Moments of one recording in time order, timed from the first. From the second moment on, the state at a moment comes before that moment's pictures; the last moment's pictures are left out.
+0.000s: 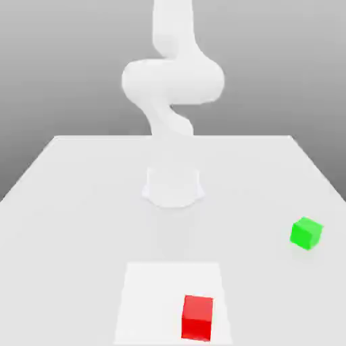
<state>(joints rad) 0.05 -0.73 -0.04 -2.31 0.02 2.33 0.69</state>
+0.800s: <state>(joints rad) 0.38 -0.02 -0.28 -2.45 0.21 2.58 -0.36</state>
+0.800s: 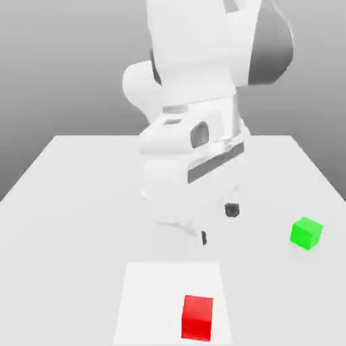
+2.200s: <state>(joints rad) 0.90 0.00 0.09 -2.77 0.00 2.77 -0.61</state>
